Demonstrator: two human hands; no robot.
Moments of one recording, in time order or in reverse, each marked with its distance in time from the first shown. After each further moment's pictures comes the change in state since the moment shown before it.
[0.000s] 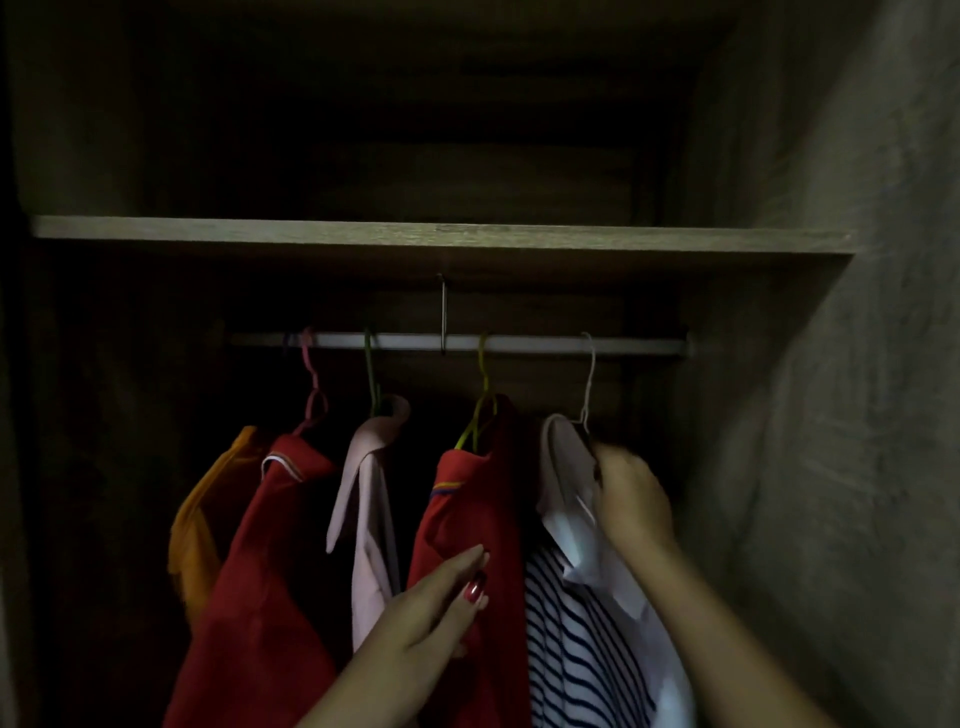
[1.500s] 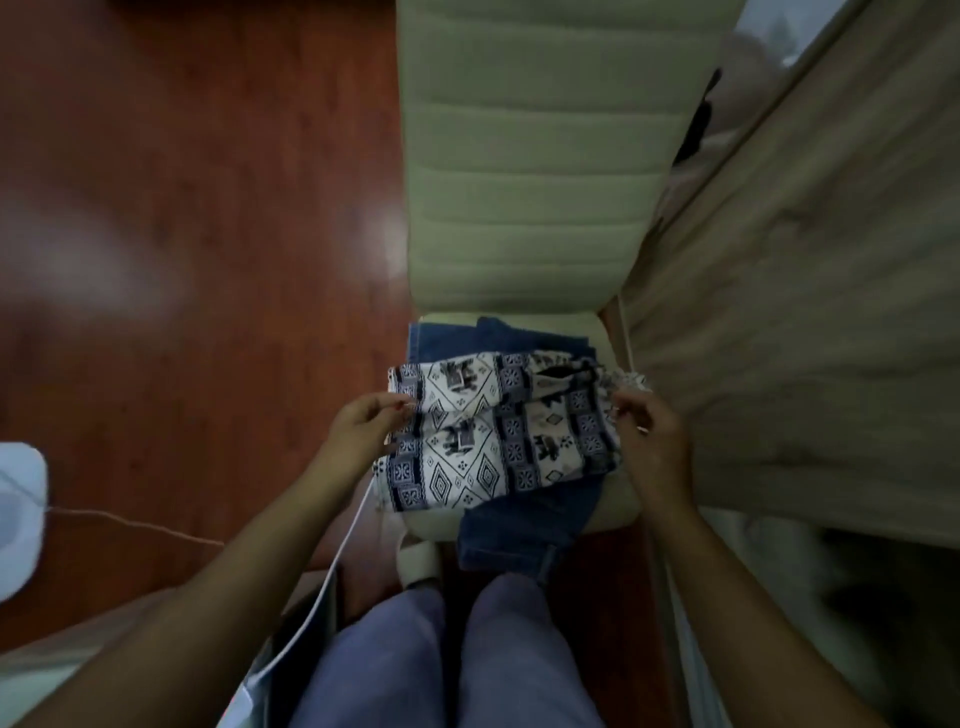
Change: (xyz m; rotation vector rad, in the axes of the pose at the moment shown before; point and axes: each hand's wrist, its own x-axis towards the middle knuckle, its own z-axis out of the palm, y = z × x) left_hand -0.798 -0.207 -0.233 -0.261 1.529 -1.259; right_hand -0.717 -0.367 0.337 0.555 -1.430 -0.362
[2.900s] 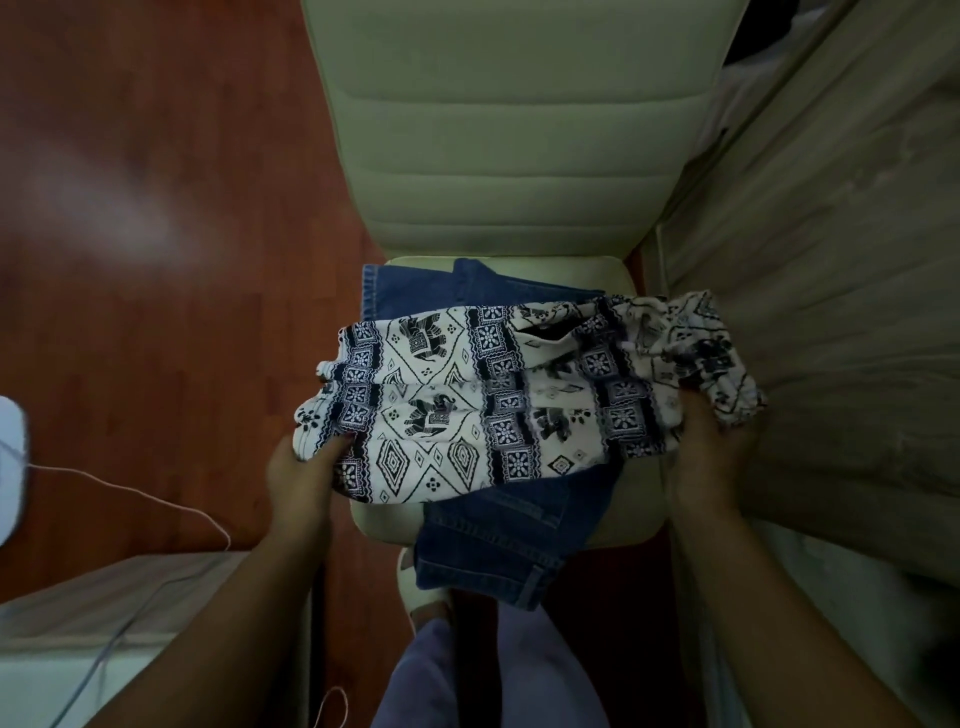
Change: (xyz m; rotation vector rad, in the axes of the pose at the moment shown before) left_hand 0.067 -0.135 0.062 -0.367 0.516 -0.169; right_hand 0.079 0.129 0.026 0.594 0.288 0.240
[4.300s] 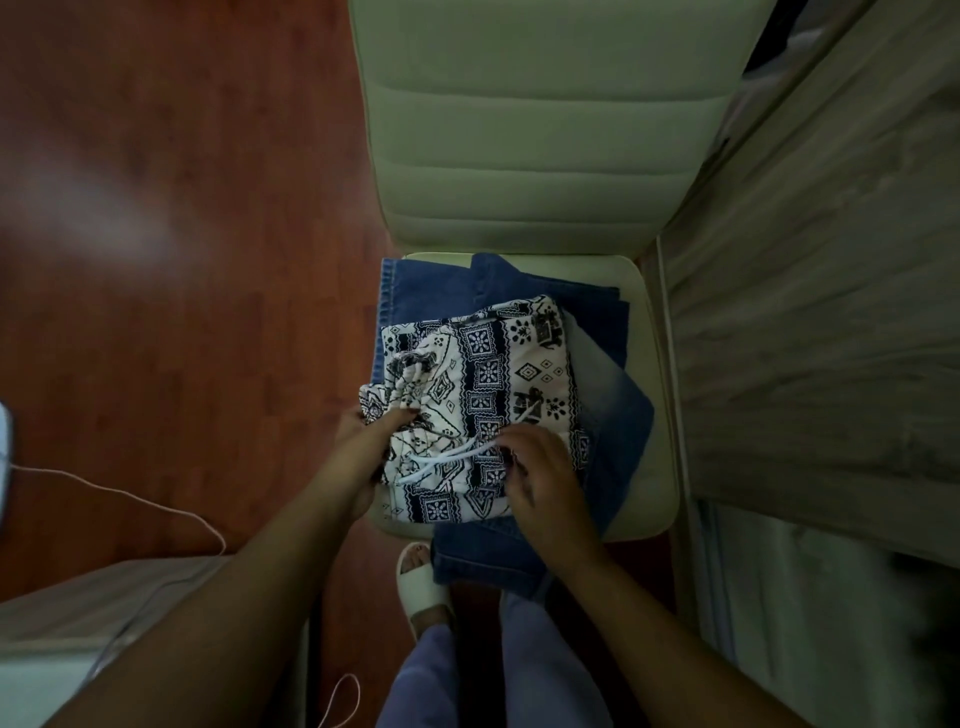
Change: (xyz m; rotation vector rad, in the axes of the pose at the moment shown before) left_hand 0.001 0.019 0.019 0.032 -0.399 -0.222; right_hand -0.112 0.073 0.046 -0.683 -0.786 -0.597
